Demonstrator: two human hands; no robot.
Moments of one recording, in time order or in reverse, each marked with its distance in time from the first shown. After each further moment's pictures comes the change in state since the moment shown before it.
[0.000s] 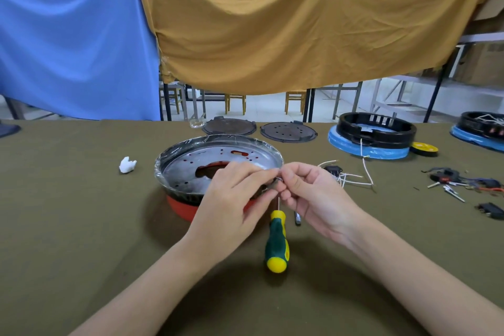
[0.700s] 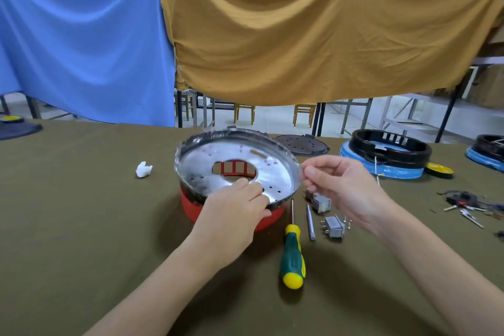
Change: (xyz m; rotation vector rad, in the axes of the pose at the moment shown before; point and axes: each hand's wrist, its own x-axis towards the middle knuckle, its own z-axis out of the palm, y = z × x) left_hand -0.002 -0.013 -0.018 0.437 -0.218 0.022; right_hand 0.017 -0.036 -0.013 -0.426 0.120 -0.070
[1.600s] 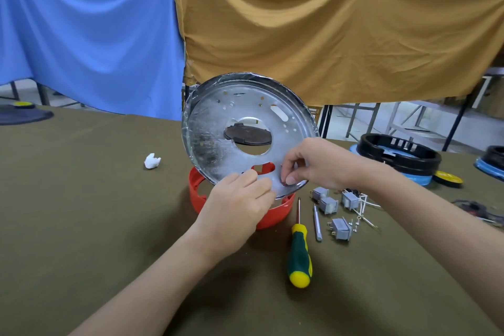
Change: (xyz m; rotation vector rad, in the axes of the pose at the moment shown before) left_hand -0.002 -0.012 0.006 0.146 0.172 0.126; right_hand 0.055 -0.038 0.031 -1.217 -0.441 -0.165
